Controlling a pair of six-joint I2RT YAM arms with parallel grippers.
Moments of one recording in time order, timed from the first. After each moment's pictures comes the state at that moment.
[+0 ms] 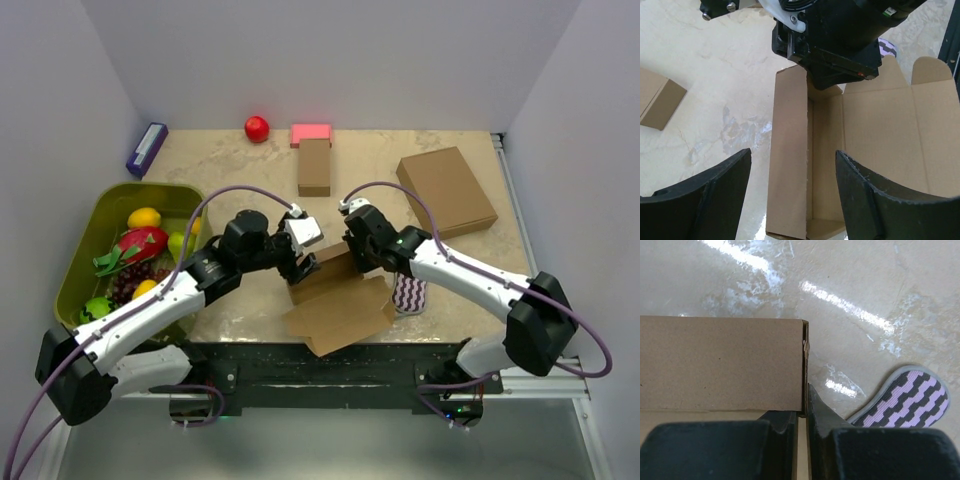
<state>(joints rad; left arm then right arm) -0.74 1.09 0.83 -0.17 0.31 0.25 0.79 1.42 1.04 -0.56 0.23 0.31</state>
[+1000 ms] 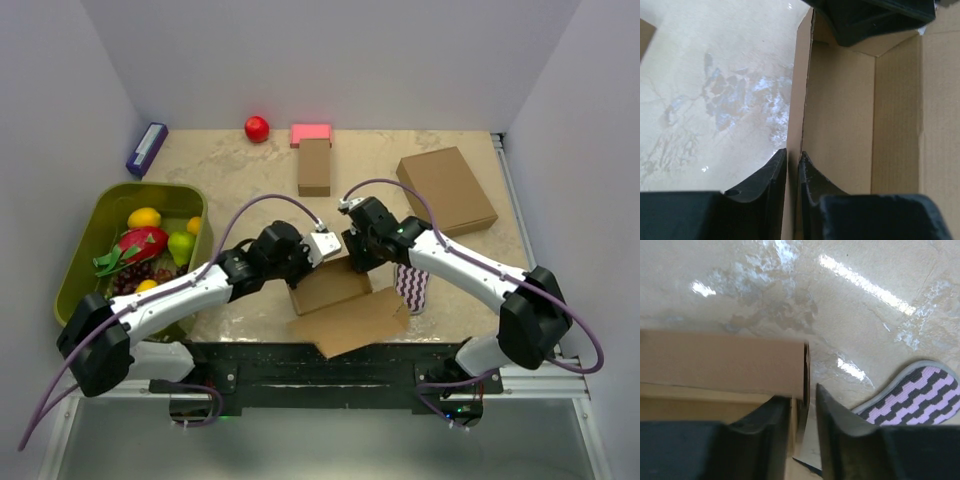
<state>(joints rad) -0.83 1.25 0.83 -0.24 0.11 0.24 0.73 1.47 1.09 -0.65 0.08 0.26</state>
